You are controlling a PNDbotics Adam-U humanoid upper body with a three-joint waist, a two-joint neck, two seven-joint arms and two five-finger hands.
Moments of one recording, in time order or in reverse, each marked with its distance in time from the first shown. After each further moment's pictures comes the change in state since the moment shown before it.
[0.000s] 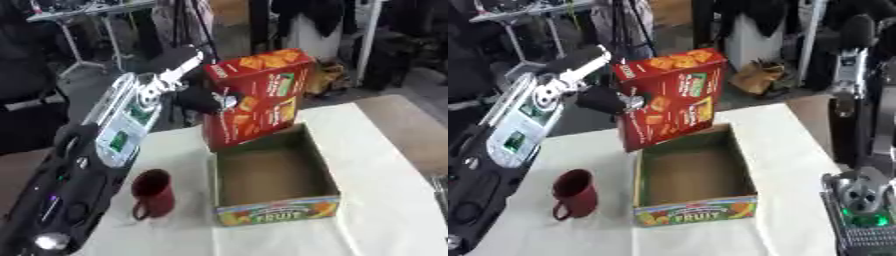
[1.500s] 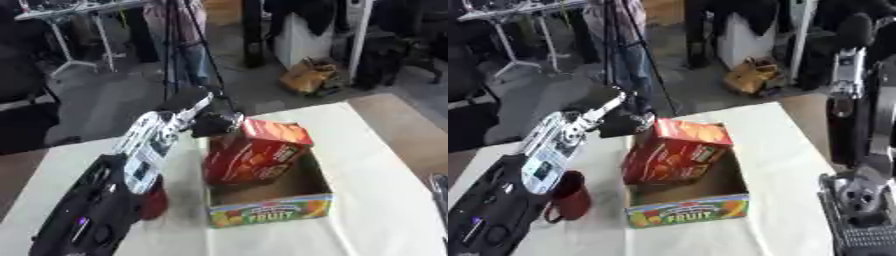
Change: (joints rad) left arm 0.023 -0.072 -0.002 0.150 -0.086 -0.075 0.073; right arm -0.009 0.002 0.000 0.000 -0.007 -0.002 0.001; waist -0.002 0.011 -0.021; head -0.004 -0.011
